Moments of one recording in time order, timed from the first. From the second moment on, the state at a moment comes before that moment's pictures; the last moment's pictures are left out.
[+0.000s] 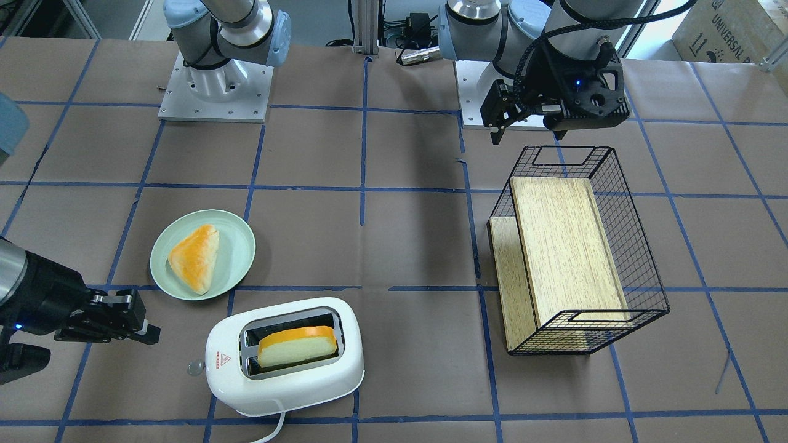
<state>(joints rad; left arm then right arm) -1.60 -1.56 -1.52 -1.70 1.58 -0.13 1.35 -1.09 1.29 -1.72 -1.08 -0.38</state>
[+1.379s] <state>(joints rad) -1.60 -1.56 -1.52 -1.70 1.58 -0.13 1.38 -0.97 1.28 -1.80 -1.04 -0.38</state>
